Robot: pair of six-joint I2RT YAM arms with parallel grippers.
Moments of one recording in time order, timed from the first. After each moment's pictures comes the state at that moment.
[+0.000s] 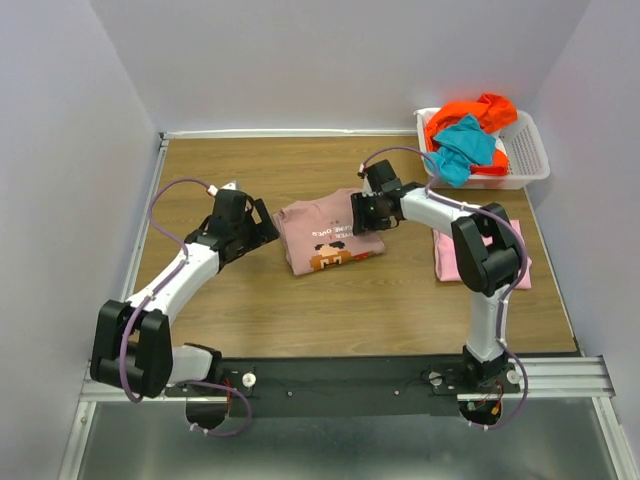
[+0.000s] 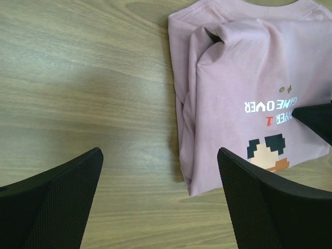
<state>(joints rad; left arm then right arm) -0.28 1.30 0.81 -0.30 -0.02 -0.64 0.47 2.02 1.40 -0.40 -0.12 0.26</state>
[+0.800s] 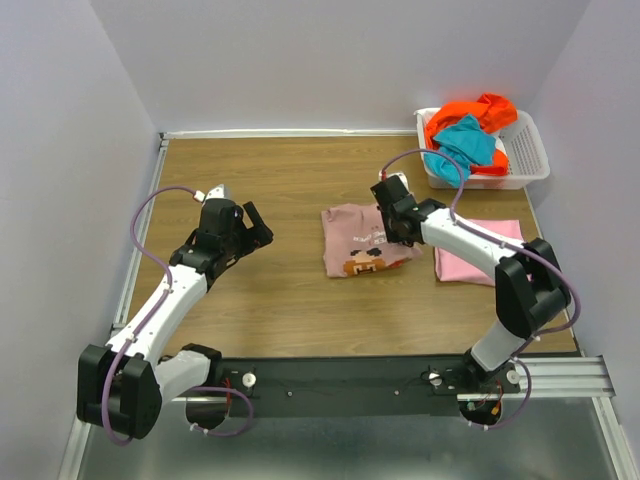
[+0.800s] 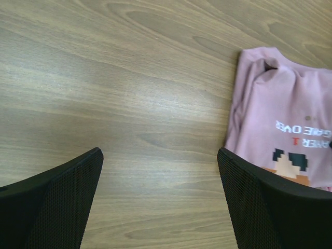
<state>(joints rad) -0.28 1.08 0.74 -0.34 -0.04 -0.66 0.58 1.67 1.16 -0.52 0.38 0.26</state>
